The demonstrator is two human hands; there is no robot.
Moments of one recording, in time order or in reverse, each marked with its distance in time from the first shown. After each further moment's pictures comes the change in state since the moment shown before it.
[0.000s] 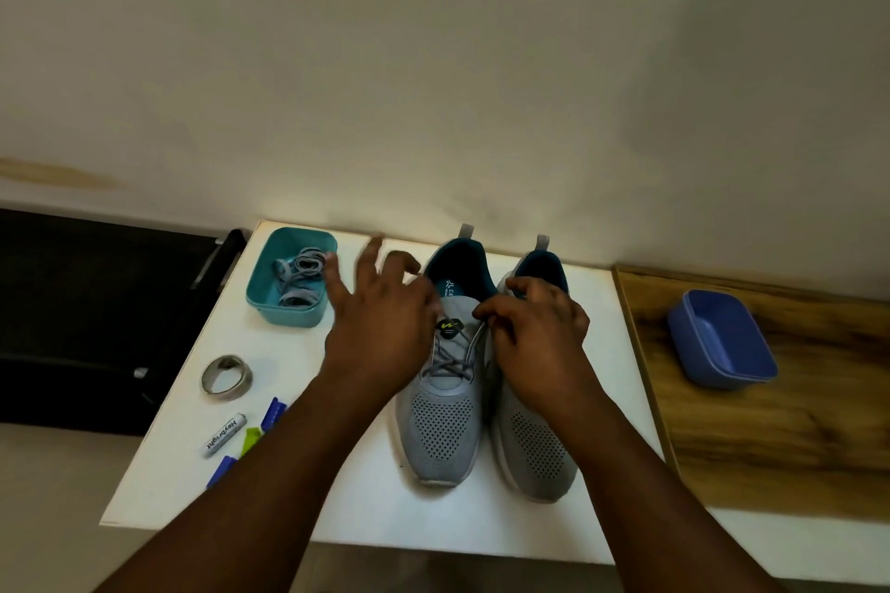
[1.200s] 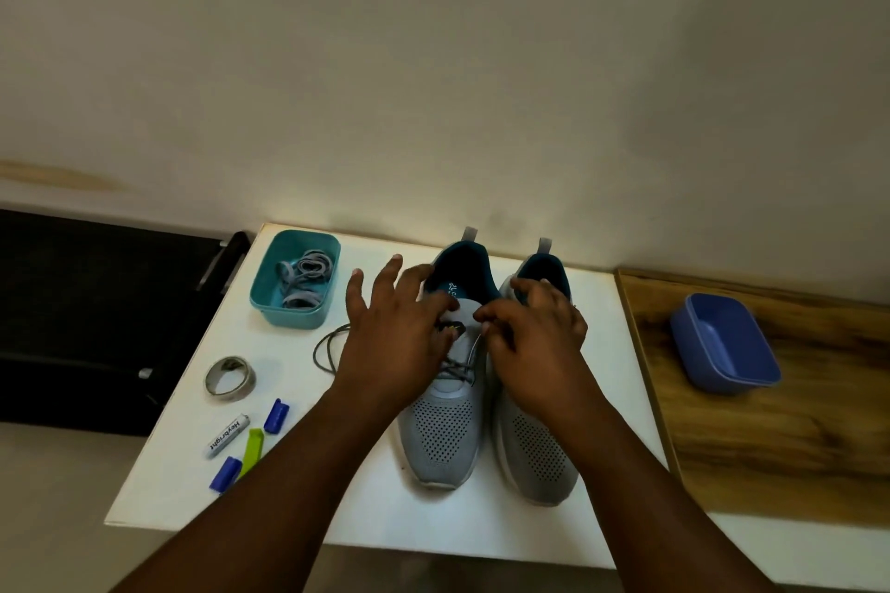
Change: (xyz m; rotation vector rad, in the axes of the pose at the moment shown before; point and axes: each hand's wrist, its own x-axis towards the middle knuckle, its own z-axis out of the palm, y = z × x) left_hand -0.007 0.007 0.017 -0.211 -0.014 0.058; right_hand -0.003 -0.004 0.000 0.046 -0.015 -0.004
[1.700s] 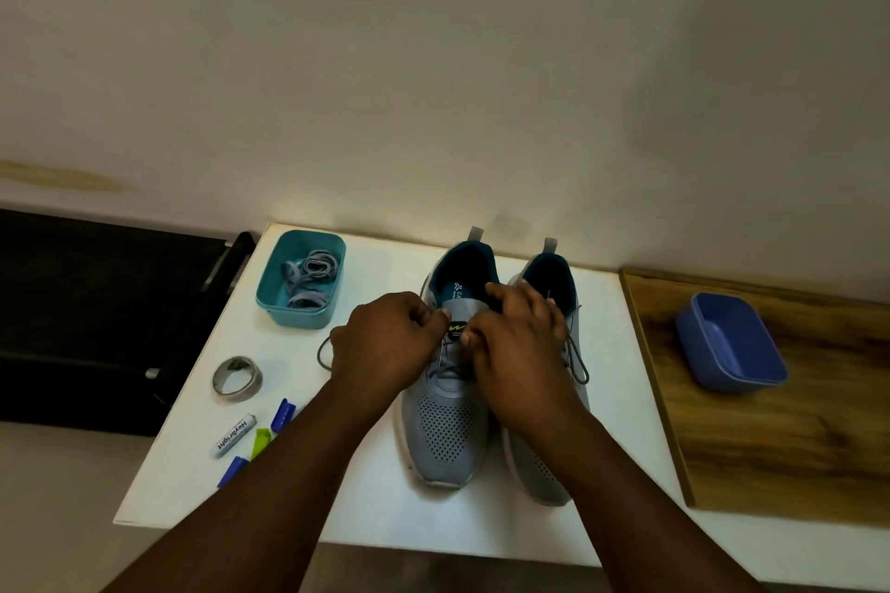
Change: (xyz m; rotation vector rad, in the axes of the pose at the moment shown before) left_hand 0.007 -0.012 0.000 -0.316 -0.139 -0.404; right_hand -0.007 -0.019 0.016 -0.137 -0.012 -0.081
